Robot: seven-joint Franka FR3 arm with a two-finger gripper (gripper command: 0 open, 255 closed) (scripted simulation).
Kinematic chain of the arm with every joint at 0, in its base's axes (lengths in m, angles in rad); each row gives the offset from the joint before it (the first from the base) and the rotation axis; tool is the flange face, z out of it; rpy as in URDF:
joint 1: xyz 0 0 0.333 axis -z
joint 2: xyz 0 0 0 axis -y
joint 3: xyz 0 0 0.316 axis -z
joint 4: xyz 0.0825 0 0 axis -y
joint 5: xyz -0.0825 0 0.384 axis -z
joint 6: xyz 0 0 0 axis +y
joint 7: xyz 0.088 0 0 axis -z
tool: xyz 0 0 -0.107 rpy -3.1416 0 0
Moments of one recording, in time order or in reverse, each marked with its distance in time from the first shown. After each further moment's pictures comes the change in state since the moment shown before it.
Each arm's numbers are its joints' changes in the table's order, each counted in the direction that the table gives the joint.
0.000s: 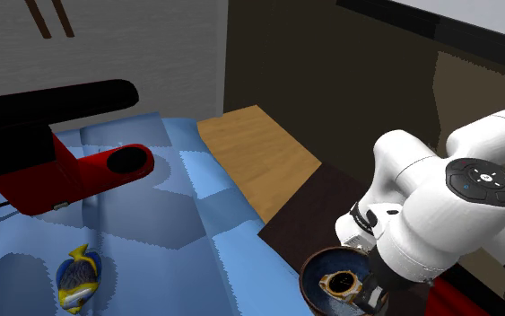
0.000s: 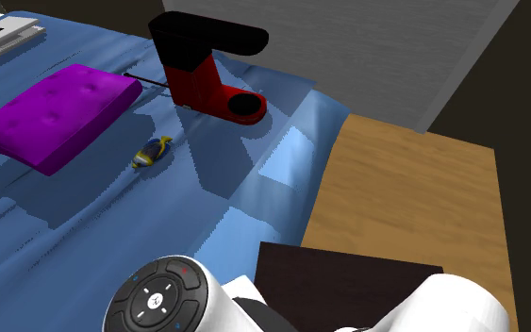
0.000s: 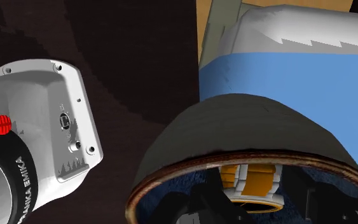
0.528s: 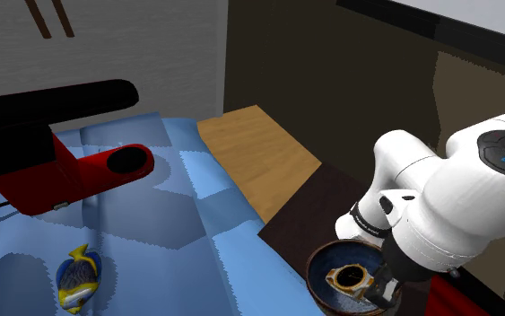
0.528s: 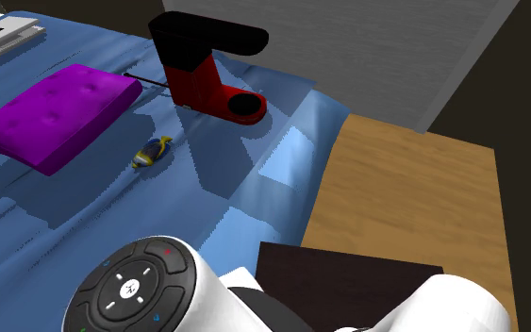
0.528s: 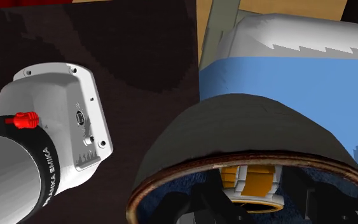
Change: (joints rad) arm 0.015 0.060 0.081 0.072 0.081 0.128 0.023
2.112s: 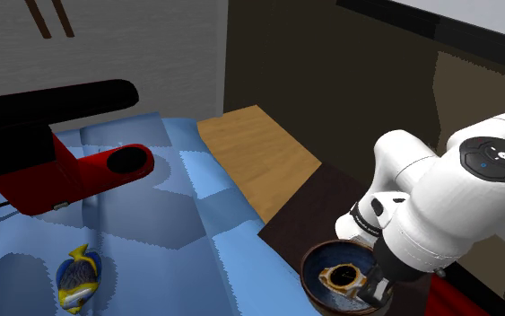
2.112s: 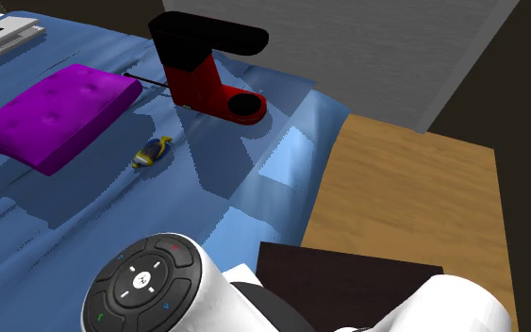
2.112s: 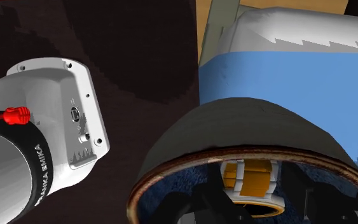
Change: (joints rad) arm 0.008 -0.027 -0.013 -0.023 -0.011 -0.044 -0.021
